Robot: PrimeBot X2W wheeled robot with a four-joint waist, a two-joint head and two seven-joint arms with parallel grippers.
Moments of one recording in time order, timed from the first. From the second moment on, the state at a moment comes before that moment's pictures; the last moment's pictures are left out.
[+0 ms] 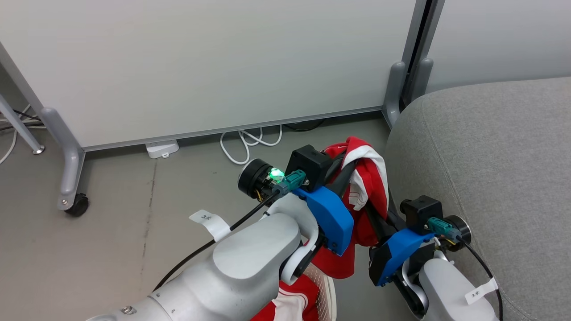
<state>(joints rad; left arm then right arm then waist) -0.86 0.05 -1.24 0.61 -0.95 0.13 -0.23 -0.46 -0.05 0.31 0.75 0.19 0.13 -0.26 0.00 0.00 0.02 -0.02</state>
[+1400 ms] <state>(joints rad) -0.31 0.20 -0.73 0.27 -0.54 0.04 -0.26 -0.42 -0.05 0.19 0.66 0.14 0.13 -0.26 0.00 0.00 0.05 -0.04</state>
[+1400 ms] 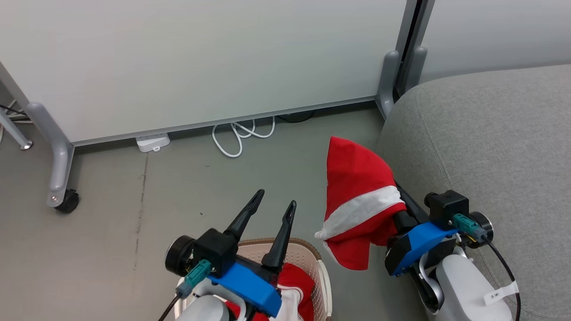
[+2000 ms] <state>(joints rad) -0.17 0.12 -0.54 0.28 -0.33 -0.08 -0.26 -0.41 -0.05 0.21 0.65 0.14 0.13 -0.26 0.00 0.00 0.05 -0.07</state>
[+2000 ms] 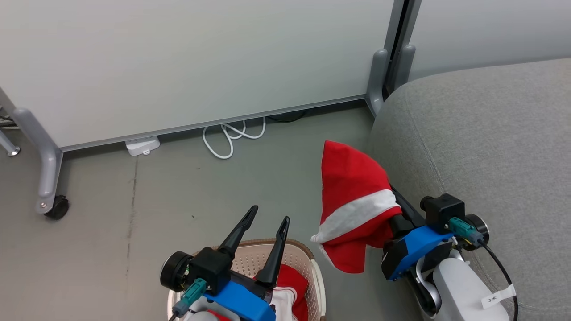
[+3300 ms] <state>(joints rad) -0.19 0.09 -0.50 0.31 -0.25 -0.13 -0.26 -0.40 -0.05 0.23 0.58 0.21 0.13 -0.26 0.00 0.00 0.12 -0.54</state>
